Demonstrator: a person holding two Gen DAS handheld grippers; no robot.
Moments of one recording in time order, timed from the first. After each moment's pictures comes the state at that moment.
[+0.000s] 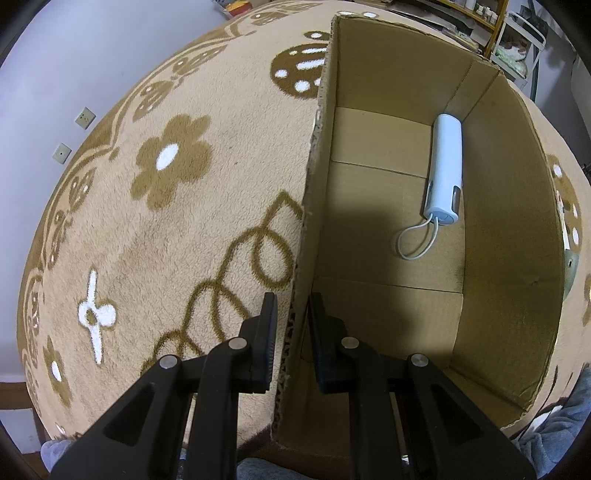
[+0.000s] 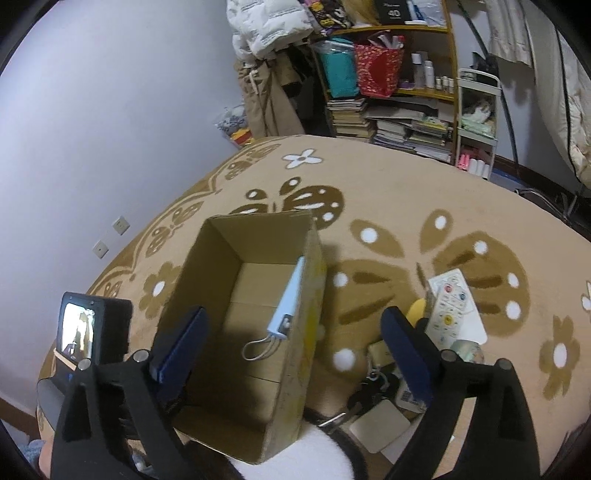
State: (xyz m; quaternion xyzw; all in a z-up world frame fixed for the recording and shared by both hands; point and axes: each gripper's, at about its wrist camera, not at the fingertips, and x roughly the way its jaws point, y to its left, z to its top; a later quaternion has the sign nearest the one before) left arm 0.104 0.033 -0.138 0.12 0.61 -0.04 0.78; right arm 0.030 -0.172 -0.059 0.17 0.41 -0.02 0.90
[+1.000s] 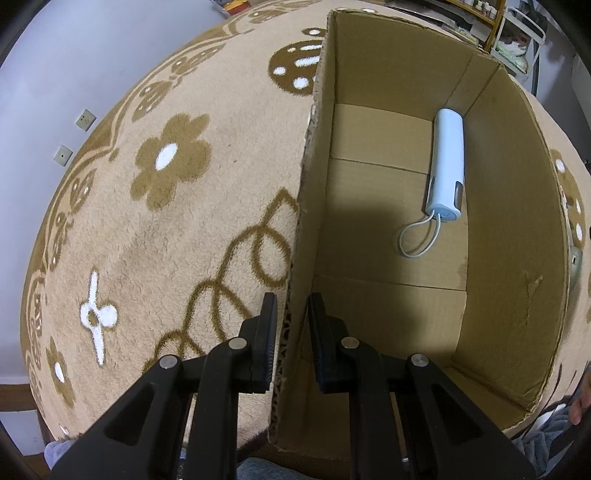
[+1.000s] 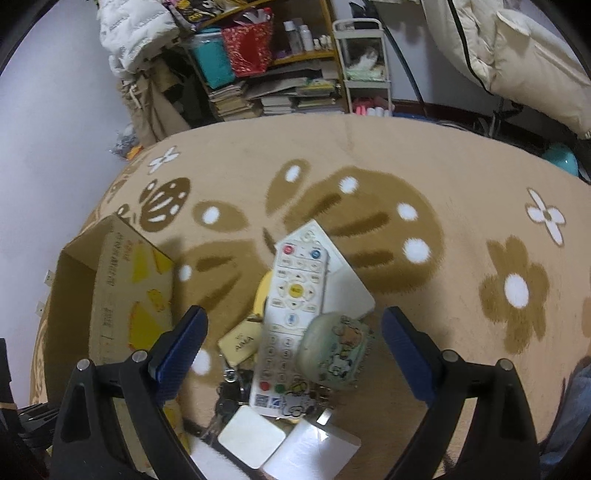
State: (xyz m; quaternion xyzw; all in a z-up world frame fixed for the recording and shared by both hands) left arm 0.104 0.032 -0.140 0.13 0.61 -0.04 0.78; right arm 0.005 -0.279 -0.136 0.24 0.44 -0.18 0.84
